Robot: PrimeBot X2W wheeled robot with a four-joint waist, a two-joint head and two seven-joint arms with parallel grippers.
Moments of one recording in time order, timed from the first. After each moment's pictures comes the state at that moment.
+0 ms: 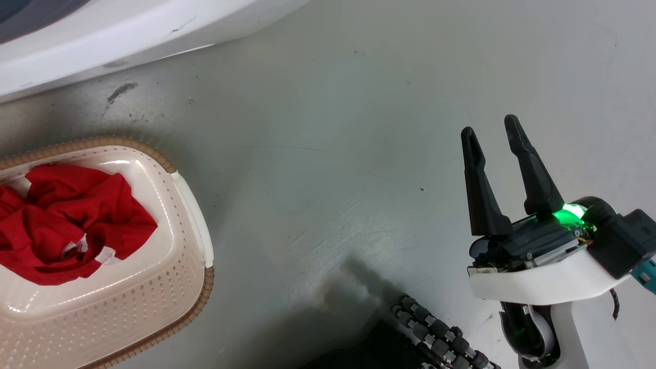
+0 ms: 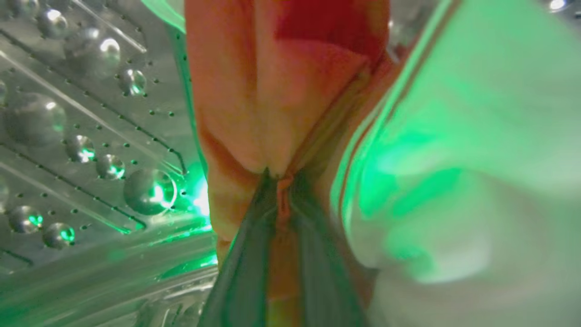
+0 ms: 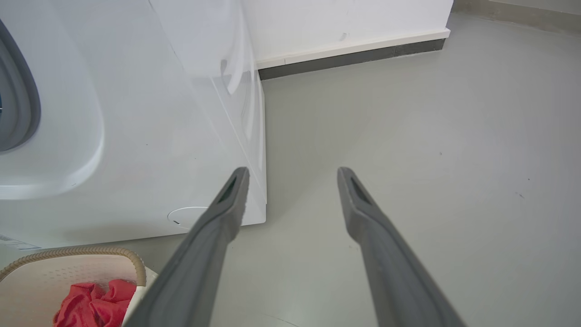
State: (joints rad) left arm -1.69 0.59 -0.46 0.98 -0.54 -0.12 0.82; right arm -0.23 -0.05 0.22 -0.13 0.36 0.13 -0.26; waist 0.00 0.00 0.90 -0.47
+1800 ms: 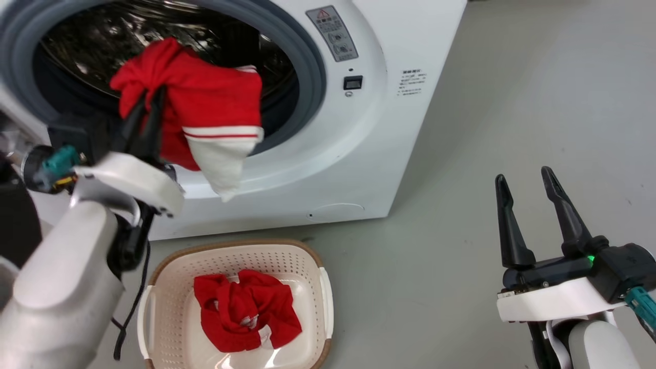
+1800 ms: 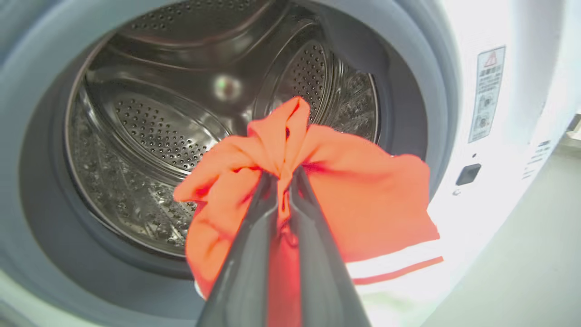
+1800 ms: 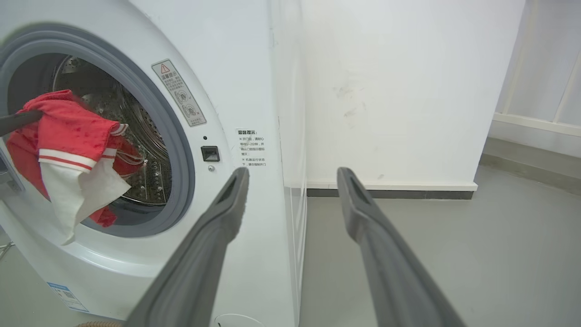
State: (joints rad) left arm -0.69 0.54 -0.53 0.43 -0.68 0.03 -0.26; right arm -0.12 -0.05 0.06 -0.03 0.11 0.13 -0.26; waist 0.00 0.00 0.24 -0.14
